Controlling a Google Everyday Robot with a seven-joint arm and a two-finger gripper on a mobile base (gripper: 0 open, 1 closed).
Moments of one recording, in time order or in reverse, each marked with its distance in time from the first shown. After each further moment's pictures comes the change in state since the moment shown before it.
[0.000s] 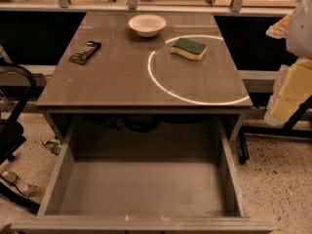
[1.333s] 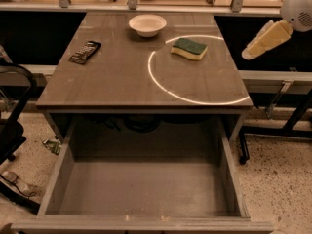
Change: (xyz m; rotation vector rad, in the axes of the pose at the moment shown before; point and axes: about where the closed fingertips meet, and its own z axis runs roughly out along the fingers) arm 0.015 -0.194 0.058 0.290 -0.388 0.202
